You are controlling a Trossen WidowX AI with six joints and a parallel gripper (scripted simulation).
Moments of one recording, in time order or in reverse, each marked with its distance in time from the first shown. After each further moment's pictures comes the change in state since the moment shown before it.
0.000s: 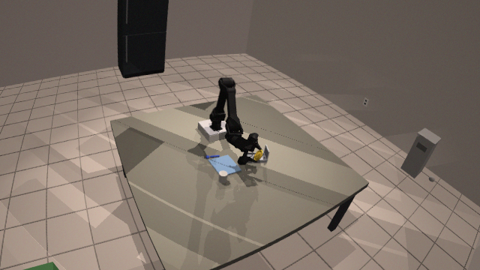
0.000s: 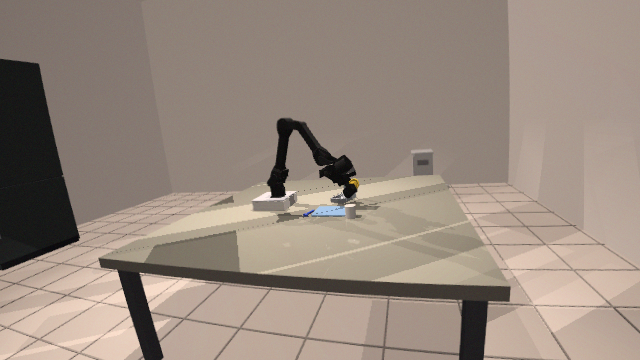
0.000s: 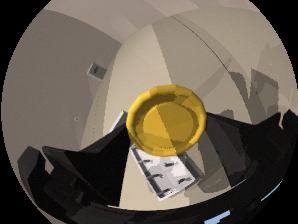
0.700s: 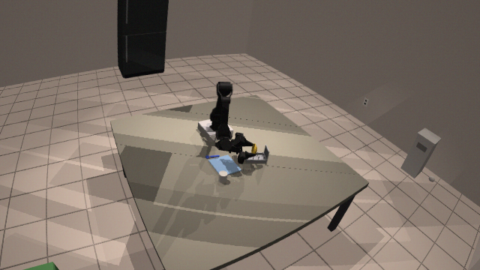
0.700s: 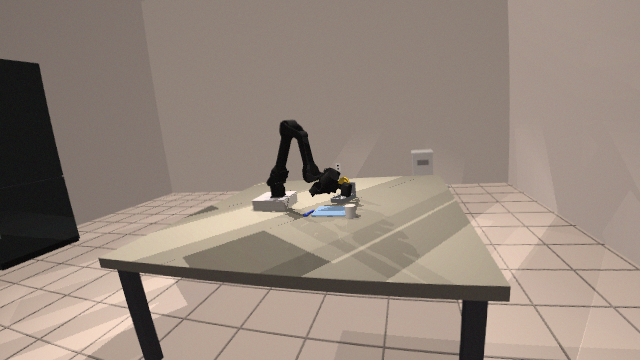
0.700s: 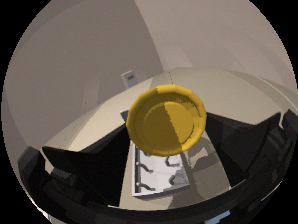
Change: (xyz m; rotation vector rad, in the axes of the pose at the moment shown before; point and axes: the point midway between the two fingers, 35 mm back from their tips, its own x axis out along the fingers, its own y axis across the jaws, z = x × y) arm -0.022 0.016 -0.037 -0.543 -0.369 0.247
